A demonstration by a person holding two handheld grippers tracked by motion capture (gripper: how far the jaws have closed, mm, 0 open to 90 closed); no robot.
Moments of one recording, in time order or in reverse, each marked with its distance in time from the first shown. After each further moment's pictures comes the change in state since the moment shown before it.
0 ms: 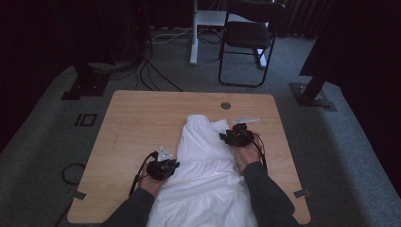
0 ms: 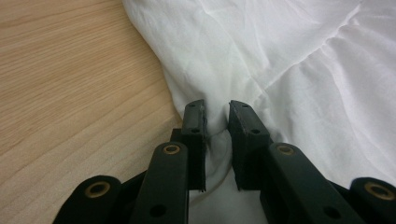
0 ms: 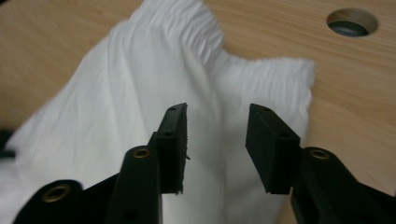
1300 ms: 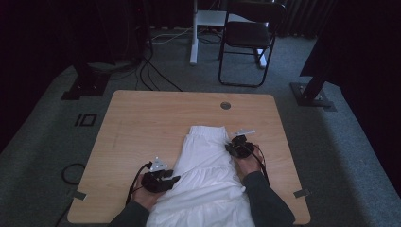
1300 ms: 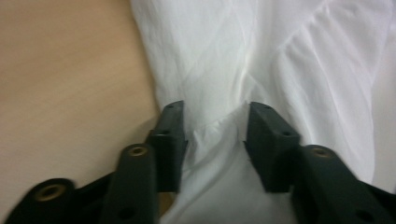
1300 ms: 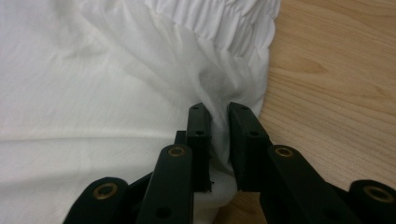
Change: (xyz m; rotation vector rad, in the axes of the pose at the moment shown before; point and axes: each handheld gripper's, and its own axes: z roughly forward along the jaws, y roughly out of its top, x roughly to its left) left arm -0.014 -0.017 -0.034 -0.017 -0.085 -0.037; right arm -0.003 -0.050 0.017 0.126 -0.111 -0.026
